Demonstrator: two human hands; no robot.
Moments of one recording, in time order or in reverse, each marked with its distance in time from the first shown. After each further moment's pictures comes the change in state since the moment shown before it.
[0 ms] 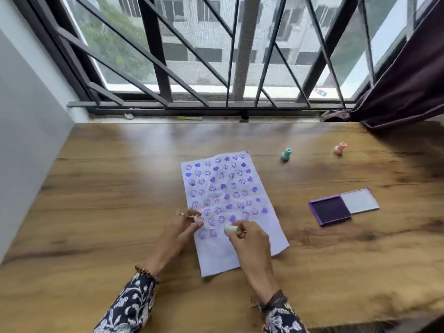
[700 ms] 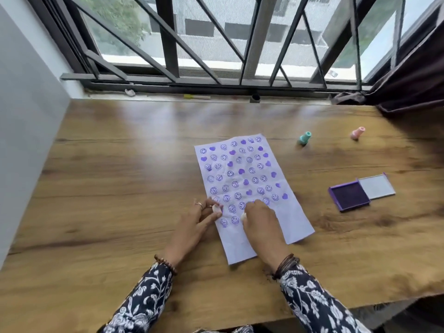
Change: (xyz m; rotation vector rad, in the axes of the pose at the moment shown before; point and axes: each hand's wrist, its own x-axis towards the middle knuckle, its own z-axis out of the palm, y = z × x) left_hand 0.001 -0.023 -0.005 -0.244 -0.105 -0.048; right_hand 0.017 -0.021 0.030 -0.572 -0.163 -0.167
